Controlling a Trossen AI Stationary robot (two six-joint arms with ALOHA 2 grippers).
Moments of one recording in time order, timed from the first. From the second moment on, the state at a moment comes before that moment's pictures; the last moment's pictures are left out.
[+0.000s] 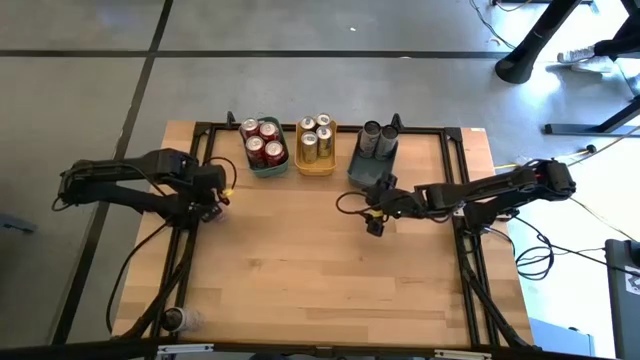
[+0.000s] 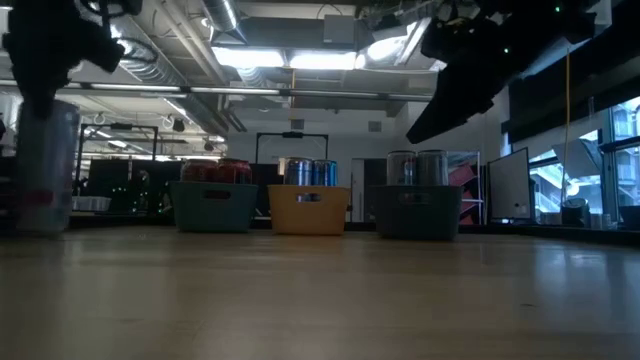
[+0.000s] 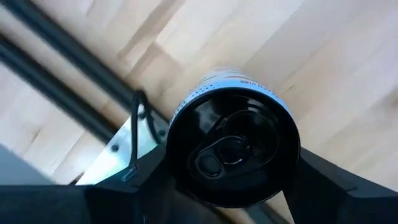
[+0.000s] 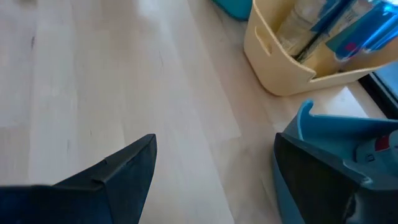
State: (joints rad) left arm 0.12 0.88 0.90 -1.54 -0.11 -0.62; right arm 0.10 1.29 0.75 -0.18 0.37 0.15
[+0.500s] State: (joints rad) left arm 0.11 0.91 1.13 -1.21 -0.11 -0.50; right arm 0.10 1.19 0.75 -0.07 0.32 0.11
